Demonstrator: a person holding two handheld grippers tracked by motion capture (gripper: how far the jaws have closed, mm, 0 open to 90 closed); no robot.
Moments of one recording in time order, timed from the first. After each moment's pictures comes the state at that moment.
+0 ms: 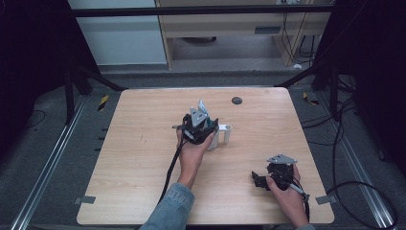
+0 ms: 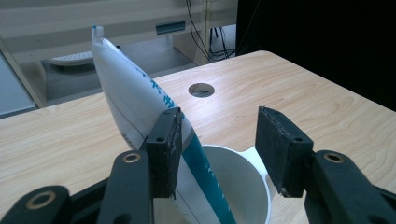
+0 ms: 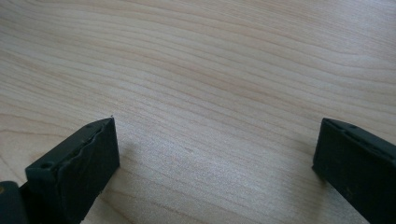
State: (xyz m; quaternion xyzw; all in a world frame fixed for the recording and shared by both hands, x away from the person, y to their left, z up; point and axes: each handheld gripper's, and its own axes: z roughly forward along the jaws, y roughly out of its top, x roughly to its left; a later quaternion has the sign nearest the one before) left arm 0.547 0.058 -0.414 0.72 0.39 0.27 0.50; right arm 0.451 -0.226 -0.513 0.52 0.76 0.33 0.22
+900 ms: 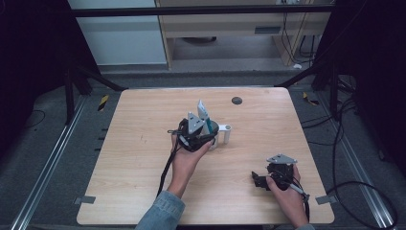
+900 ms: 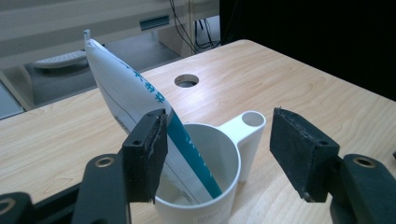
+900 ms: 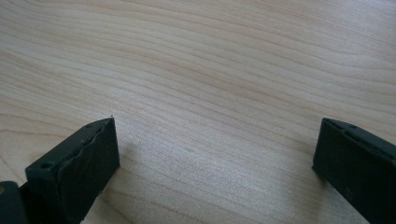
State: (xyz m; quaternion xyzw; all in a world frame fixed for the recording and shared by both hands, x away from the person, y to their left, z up) left arm 0.519 0.070 -0.403 0.75 0.35 0.26 0.49; right arm 0.451 -0.226 -0.513 0.52 0.76 0.33 0.22
